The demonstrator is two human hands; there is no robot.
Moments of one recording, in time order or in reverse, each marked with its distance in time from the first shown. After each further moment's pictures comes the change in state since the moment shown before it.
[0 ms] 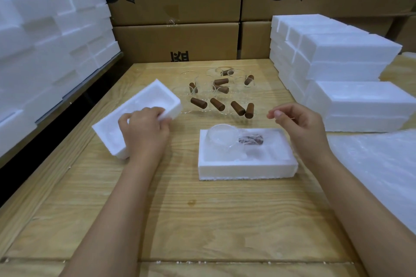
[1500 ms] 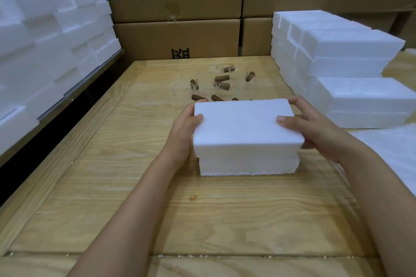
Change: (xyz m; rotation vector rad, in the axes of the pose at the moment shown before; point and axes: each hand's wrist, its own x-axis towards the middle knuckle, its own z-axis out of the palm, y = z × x) left_hand -0.023 0.050 -0.001 -1.219 -0.603 -0.209; right_hand 0.011 -0.006 -0.033 0.102 -0.448 0.362
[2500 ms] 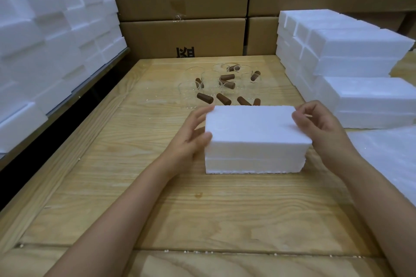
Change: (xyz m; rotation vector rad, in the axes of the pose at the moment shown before) left_hand -0.021 -0.009 -0.023 0.230 -0.256 0.079; right_hand -0.007 0.022 0.012 0.021 0.302 -0.248
